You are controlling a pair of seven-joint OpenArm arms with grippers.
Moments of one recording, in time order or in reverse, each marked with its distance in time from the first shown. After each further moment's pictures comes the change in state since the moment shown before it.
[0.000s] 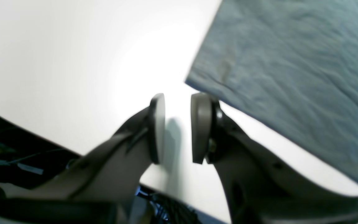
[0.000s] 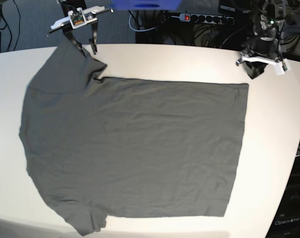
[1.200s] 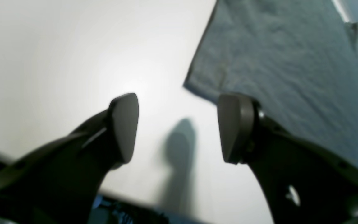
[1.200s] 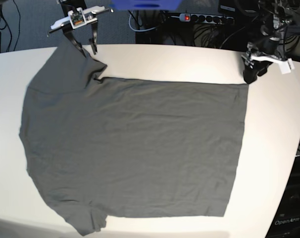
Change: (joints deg) left arm -5.0 1.1 -9.1 -14.0 -9.1 -21.7 2.9; right arm 0.0 0.0 0.1 0.0 0.0 0.0 0.0
